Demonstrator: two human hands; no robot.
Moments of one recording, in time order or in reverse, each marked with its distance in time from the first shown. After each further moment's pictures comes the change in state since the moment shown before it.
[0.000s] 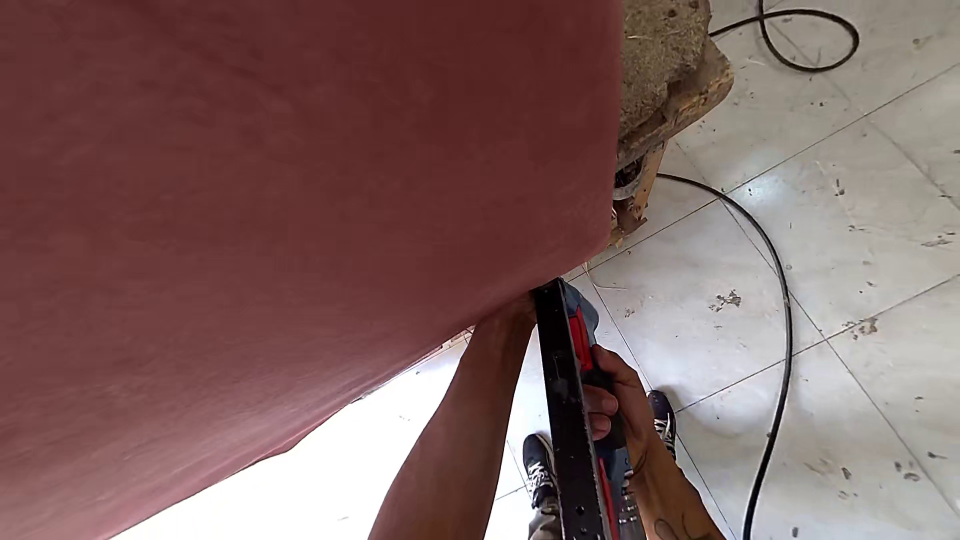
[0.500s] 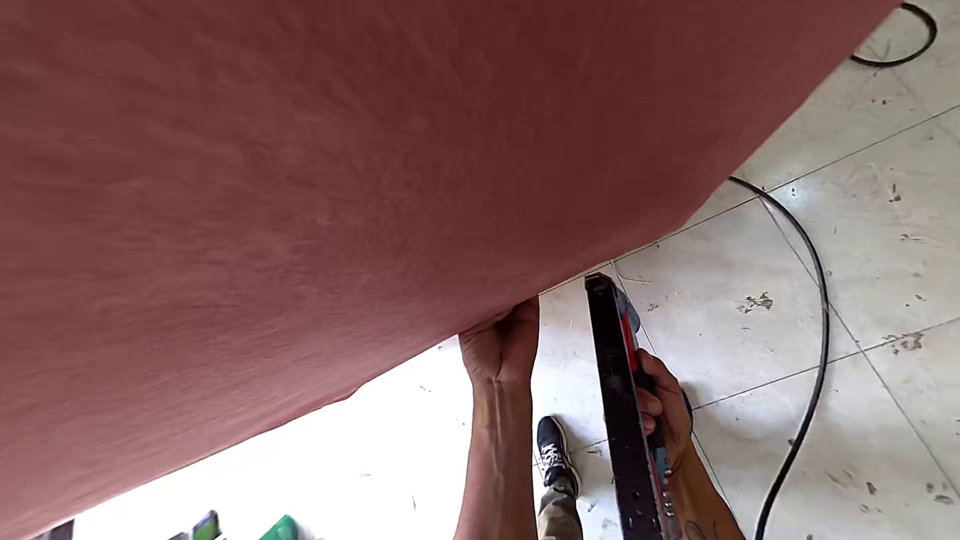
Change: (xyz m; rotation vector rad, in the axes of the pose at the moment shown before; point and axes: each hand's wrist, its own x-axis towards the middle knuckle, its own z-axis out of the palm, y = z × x) left_hand -0.098 0.051 0.019 -0.499 0.392 0.468; right_hand -0.014 0.021 -0.031 -0.004 -0.025 -0.003
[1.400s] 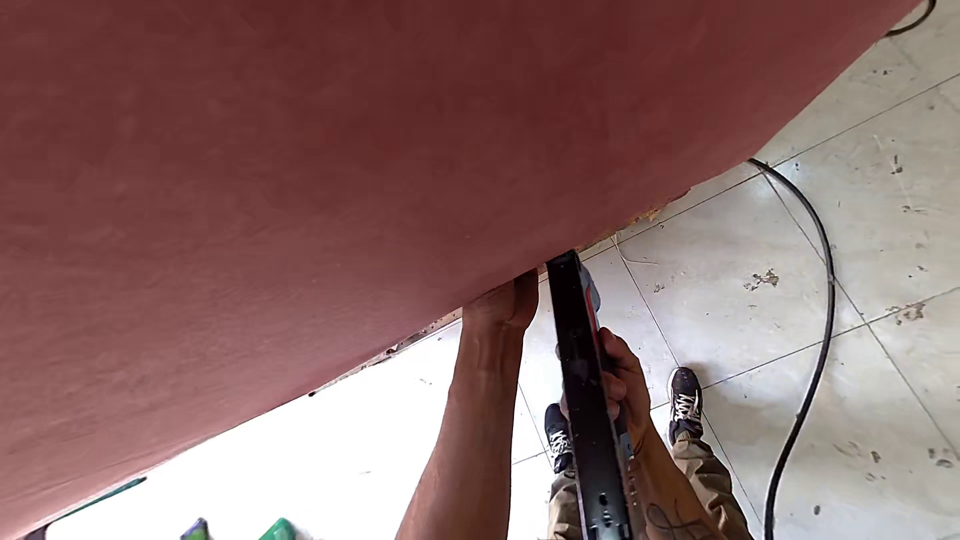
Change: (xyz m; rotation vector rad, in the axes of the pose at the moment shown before) left_hand 0.036 0.029 -0.028 0.403 -0.191 0.009; right_hand 0.050 0.065 -0.044 0.059 -0.072 0.035
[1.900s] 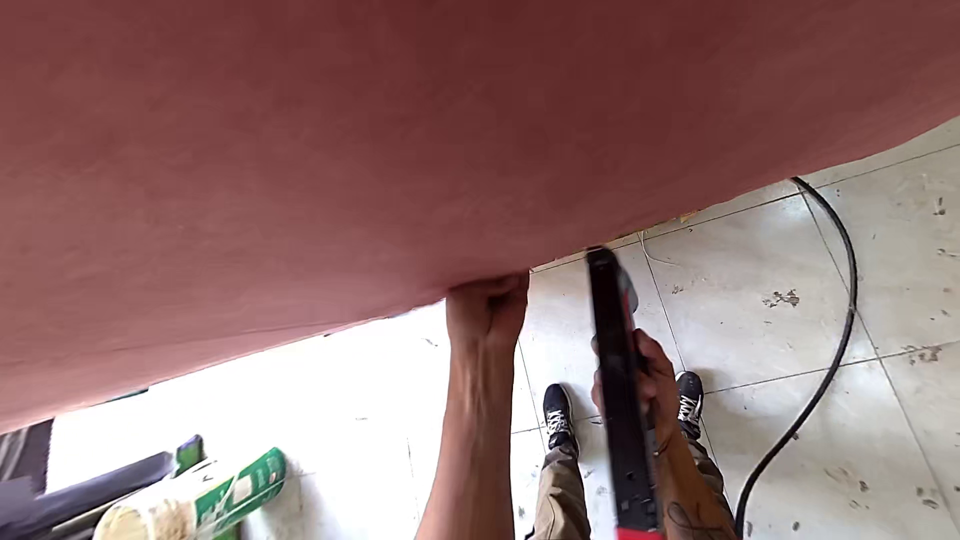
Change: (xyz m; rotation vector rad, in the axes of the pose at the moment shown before) left_hand -0.052 0.084 -0.061 -0.237 0.372 0.003; right_hand -0.010 0.040 -0.028 -0.135 0.194 -0.057
